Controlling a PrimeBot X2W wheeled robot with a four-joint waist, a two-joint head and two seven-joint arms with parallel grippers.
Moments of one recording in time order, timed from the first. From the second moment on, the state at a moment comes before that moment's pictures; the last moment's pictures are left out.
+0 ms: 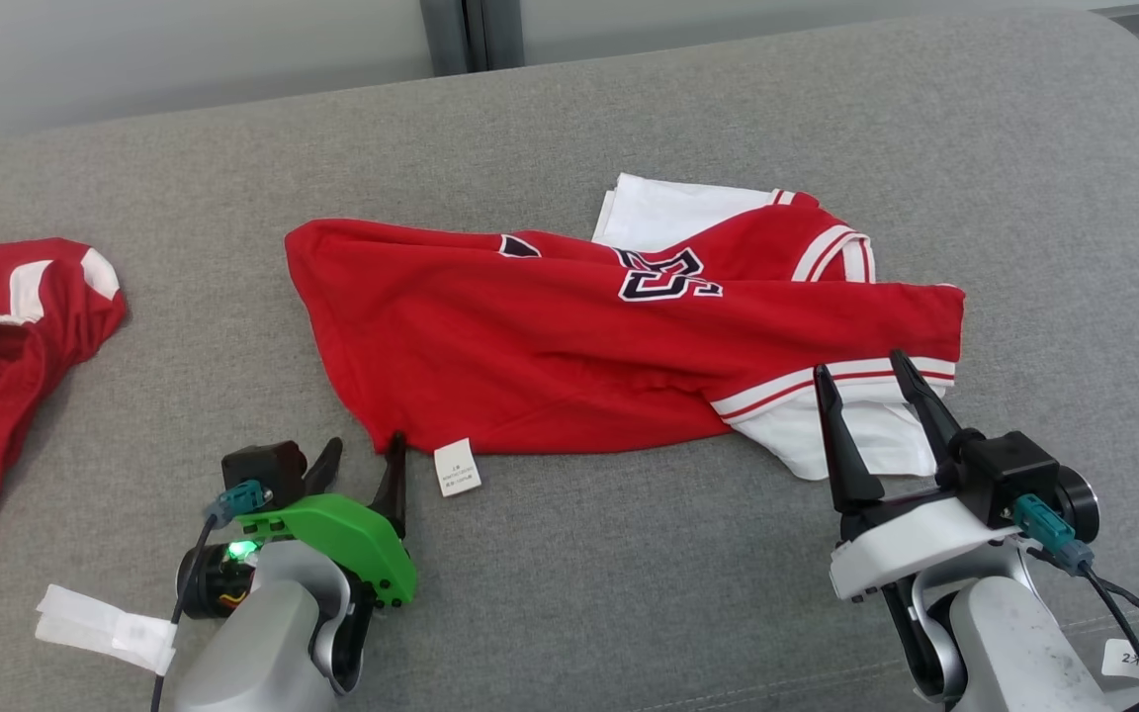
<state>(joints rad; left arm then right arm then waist) -0.51 0.11 -0.50 0.94 -0.70 -0.04 -0.25 -0.18 -0.05 0.11 0.24 0.12 0.13 -0.26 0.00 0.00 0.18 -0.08</state>
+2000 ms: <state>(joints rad) -0.05 0.05 0.02 0.18 -0.30 -0.12 -0.26 -0.13 -0.05 0.01 0.23 0.09 0.13 -0.17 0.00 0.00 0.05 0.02</state>
